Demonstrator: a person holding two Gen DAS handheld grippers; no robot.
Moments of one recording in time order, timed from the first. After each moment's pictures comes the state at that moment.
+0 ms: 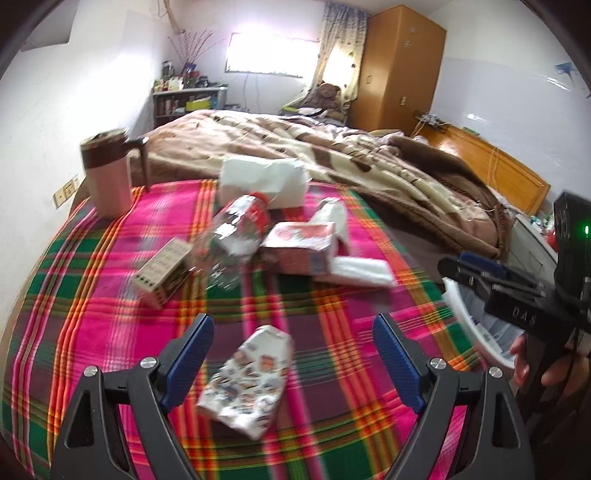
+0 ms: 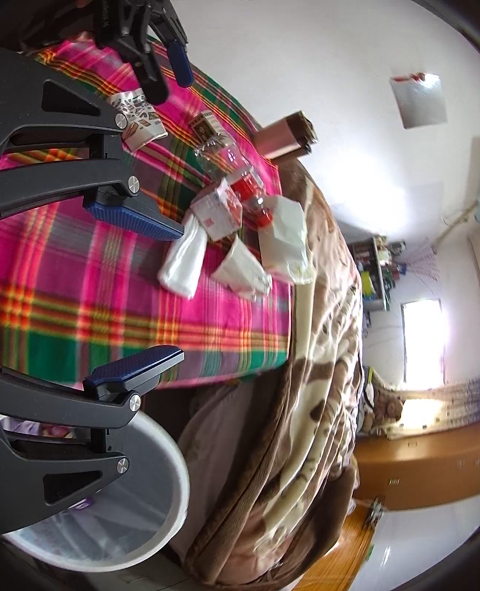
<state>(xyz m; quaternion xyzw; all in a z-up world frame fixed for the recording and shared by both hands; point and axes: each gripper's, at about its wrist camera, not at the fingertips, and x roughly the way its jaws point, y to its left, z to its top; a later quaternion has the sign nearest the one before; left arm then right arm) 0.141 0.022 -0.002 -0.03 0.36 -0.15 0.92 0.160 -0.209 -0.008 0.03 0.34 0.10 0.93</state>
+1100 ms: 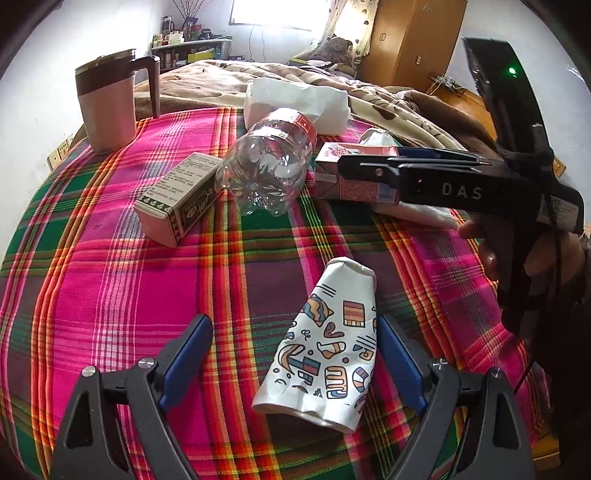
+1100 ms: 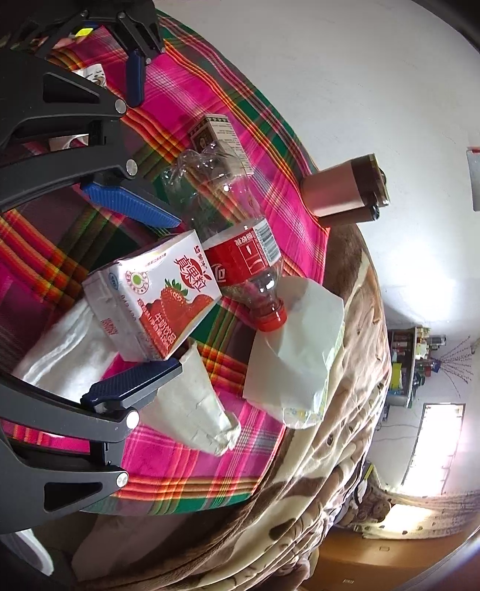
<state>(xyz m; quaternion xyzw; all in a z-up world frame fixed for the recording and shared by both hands) 0.170 0.052 -0.059 -0.02 0.45 -0.15 0.88 0.253 -0.114 -0.036 -0.07 0.39 0.24 0.89</state>
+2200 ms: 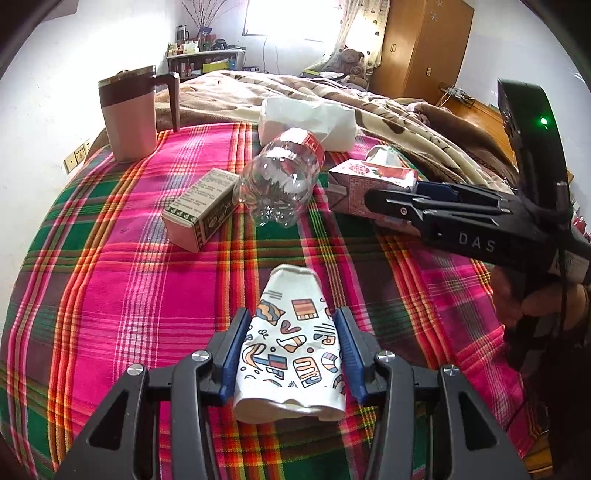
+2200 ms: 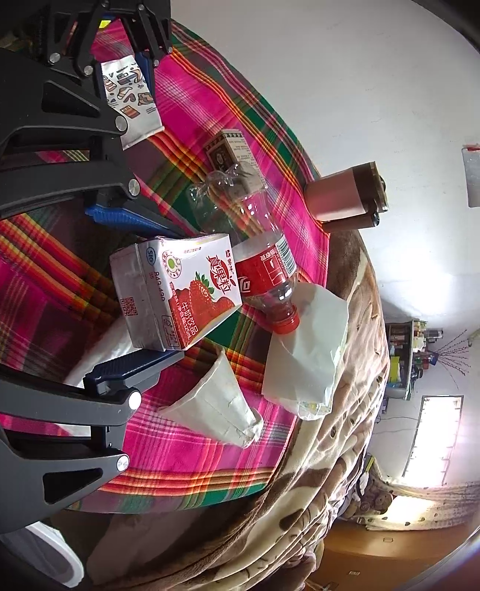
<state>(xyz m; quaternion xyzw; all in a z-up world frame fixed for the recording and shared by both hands) 0.154 0.055 -0.043 -0.02 0.43 -0.12 0.90 0.221 -0.122 -0.031 -0.05 0.38 0.22 0.90</state>
